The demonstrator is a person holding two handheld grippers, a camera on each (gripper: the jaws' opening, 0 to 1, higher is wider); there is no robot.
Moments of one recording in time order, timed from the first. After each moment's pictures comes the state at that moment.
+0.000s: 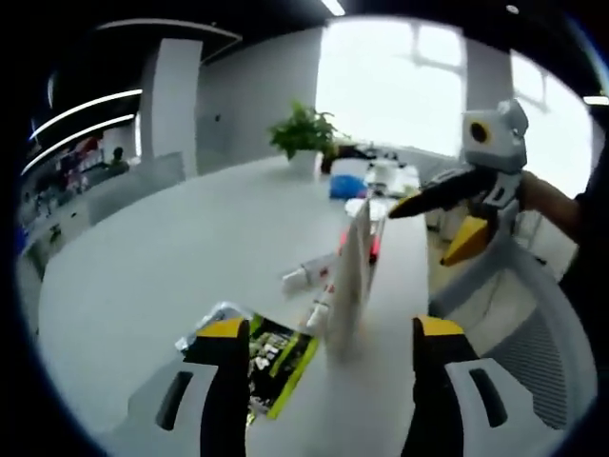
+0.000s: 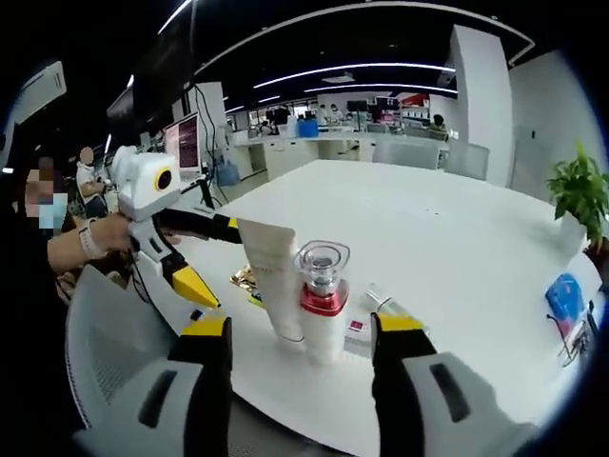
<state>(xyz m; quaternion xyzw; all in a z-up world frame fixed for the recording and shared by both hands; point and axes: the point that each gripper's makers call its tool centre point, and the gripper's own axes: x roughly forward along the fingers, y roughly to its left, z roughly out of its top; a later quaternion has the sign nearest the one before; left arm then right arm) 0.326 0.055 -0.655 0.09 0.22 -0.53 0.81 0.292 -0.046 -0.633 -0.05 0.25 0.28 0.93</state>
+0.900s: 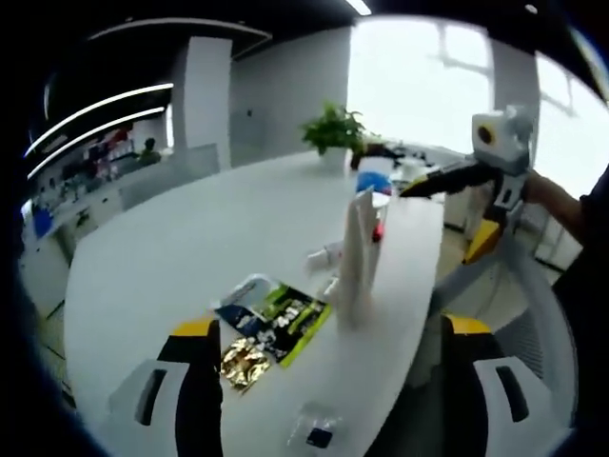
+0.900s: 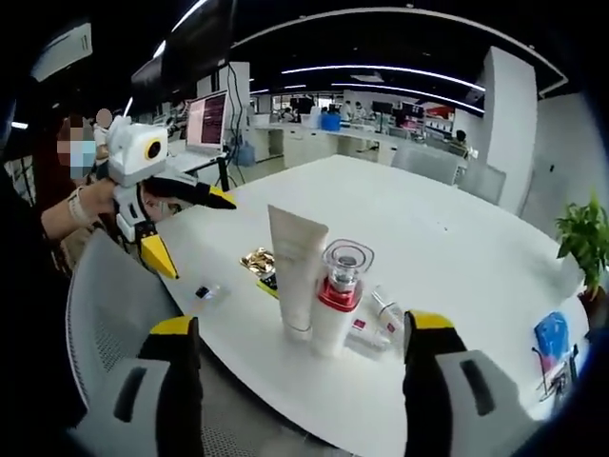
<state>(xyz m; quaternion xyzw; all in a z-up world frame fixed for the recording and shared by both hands) 0.303 0.112 -0.647 0.09 0.23 -0.46 0.85 0.273 -0.038 -0.631 -0.12 0.25 0.32 0.91</state>
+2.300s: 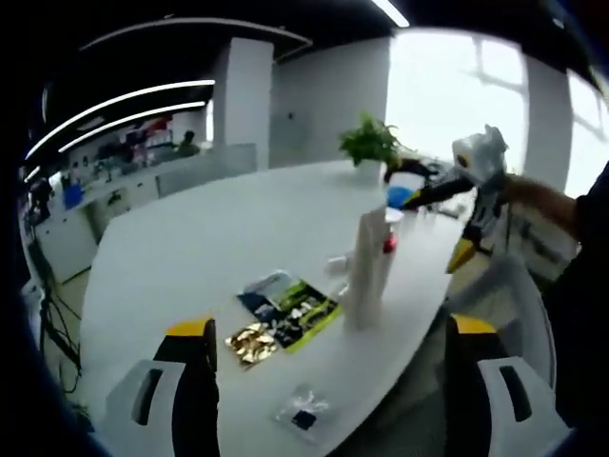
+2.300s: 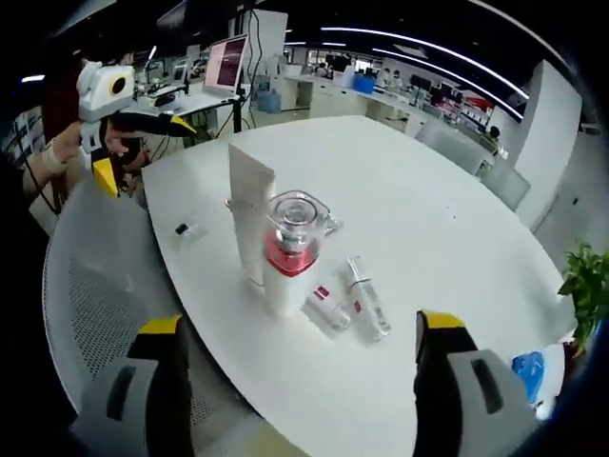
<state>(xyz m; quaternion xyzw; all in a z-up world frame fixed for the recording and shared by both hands) 0.286 0.127 -0.626 0.05 0.23 -0.37 0.90 0.313 -0.090 -0.664 -0.23 0.33 0.36 0.84</state>
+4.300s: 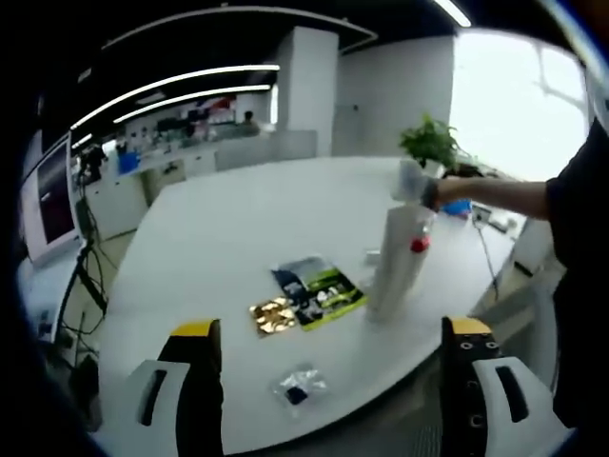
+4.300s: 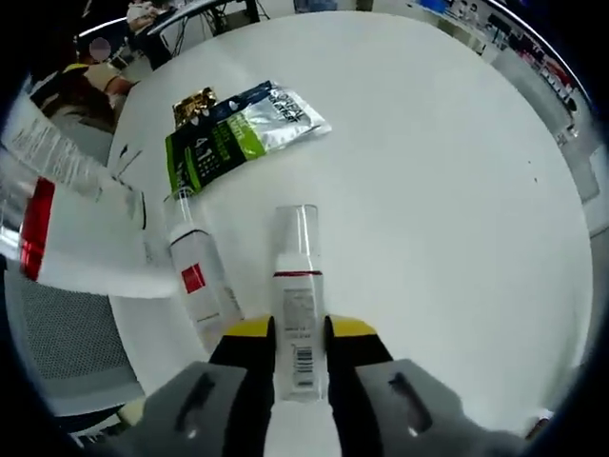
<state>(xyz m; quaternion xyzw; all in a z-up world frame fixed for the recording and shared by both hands) 0.275 0.130 -0.630 0.03 0.26 -0.26 0.93 0.412 -0.114 -0.780 -0.30 0.50 0.43 0.69</state>
